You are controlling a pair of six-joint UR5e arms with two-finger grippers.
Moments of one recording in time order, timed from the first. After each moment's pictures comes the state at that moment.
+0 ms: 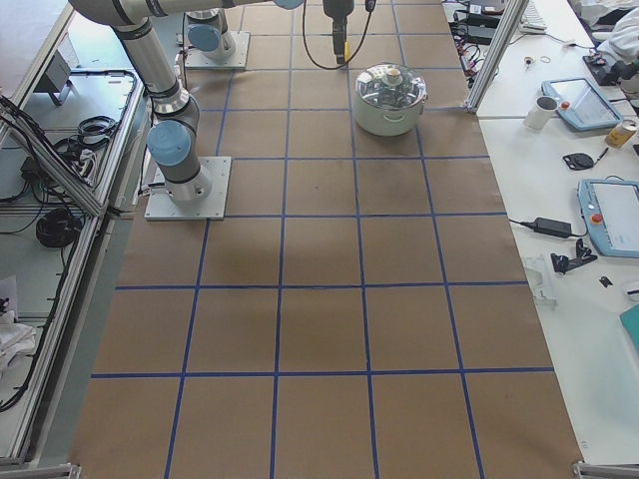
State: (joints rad) left arm -1.54 -1.66 -1.36 -1.62 1.56 -0.17; right arm 1.64 -1.62 1.54 -1.62 -1.56 0.17
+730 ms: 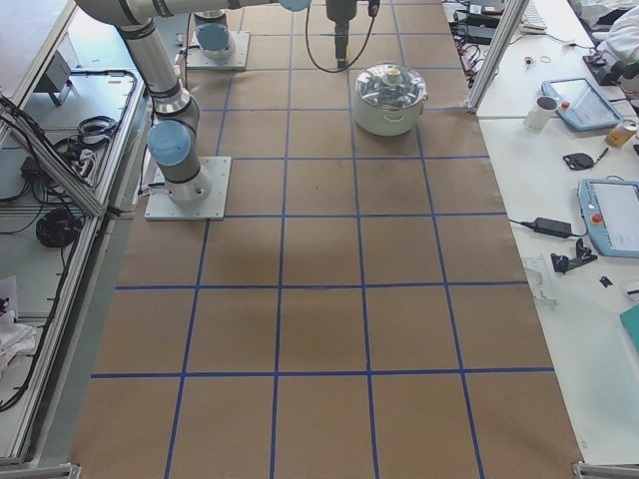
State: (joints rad) left arm -1.36 -1.69 -1.53 -1.56 1.56 -0.54; right arm 1.64 -1.59 1.52 -1.59 -1.59 0.16
